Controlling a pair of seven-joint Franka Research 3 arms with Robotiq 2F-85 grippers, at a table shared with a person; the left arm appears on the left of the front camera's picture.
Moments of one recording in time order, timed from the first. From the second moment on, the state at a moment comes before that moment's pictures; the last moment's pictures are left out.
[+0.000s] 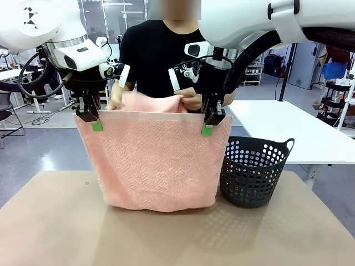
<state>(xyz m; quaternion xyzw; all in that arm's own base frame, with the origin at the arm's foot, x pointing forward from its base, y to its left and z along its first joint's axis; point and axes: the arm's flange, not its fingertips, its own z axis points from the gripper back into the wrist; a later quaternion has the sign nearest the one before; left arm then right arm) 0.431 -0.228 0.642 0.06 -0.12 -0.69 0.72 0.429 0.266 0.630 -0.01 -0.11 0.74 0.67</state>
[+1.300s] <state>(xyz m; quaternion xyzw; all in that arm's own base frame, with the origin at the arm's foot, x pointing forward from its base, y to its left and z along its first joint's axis) 0.431 -0.228 0.642 0.06 -0.12 -0.69 0.72 0.429 0.266 0.630 -0.01 -0.11 0.74 0.67</state>
